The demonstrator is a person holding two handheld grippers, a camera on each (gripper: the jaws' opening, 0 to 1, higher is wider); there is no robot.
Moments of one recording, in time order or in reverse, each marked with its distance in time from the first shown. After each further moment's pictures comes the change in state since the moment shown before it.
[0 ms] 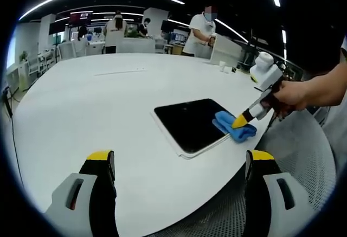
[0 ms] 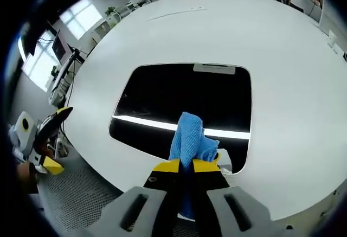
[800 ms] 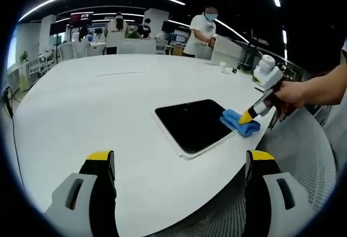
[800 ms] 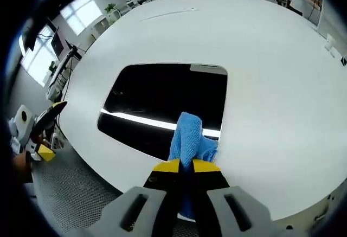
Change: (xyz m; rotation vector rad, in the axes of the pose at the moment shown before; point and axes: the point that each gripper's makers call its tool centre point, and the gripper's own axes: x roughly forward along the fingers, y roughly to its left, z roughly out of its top) left arm -0.001 0.000 0.001 0.000 -0.006 0.005; right arm -0.010 -0.034 -0.003 -0.036 0.011 -0.027
